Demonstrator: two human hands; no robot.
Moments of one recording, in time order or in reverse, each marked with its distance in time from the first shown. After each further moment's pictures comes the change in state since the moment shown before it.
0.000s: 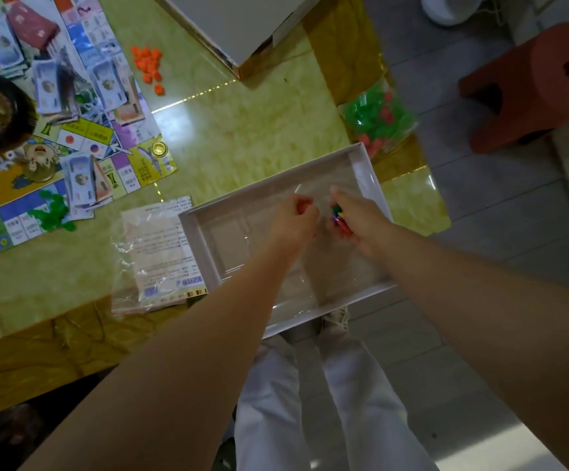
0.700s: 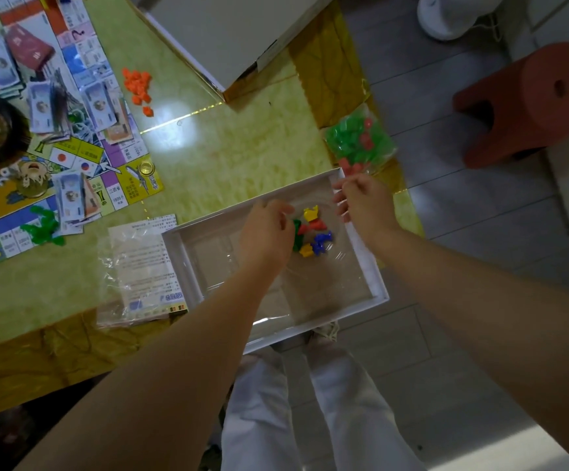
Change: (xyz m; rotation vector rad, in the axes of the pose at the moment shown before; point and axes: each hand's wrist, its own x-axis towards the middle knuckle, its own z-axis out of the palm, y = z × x) left_hand 0.015 0.014 0.003 0.597 0.211 0.242; right_hand 0.007 -0.052 -0.040 -0.114 0.122 -0.354
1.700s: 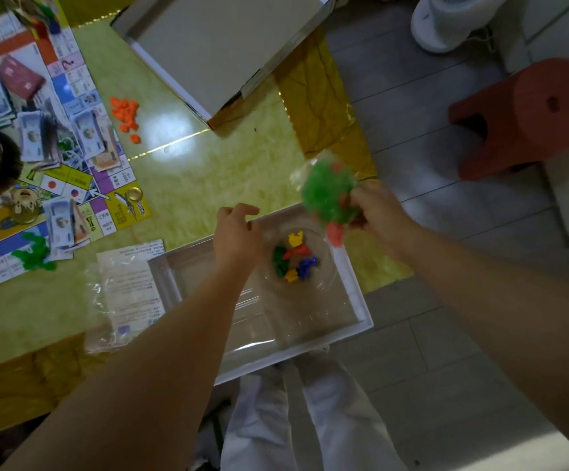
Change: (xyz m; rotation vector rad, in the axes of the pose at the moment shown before) left_hand 0.036 0.013 -0.014 -0.074 0.098 -0.148; right_hand 0.040 -0.021 -0.048 0.036 -0.227 0.105
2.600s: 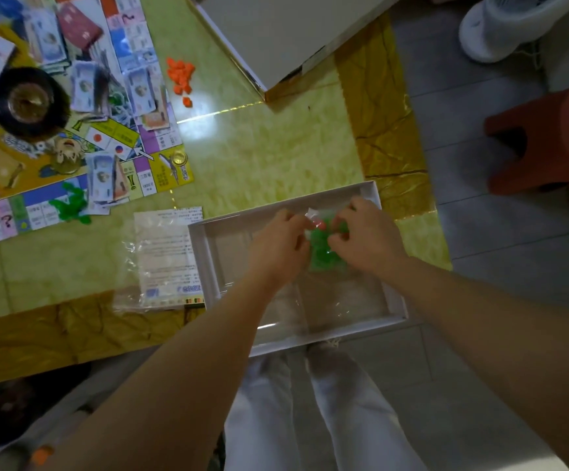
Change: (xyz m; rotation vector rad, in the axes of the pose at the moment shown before) left_hand -0.032 -0.050 -0.008 0.155 -0.176 0.338; right_hand -0.028 0.041 0.078 -1.181 0.032 -0.540
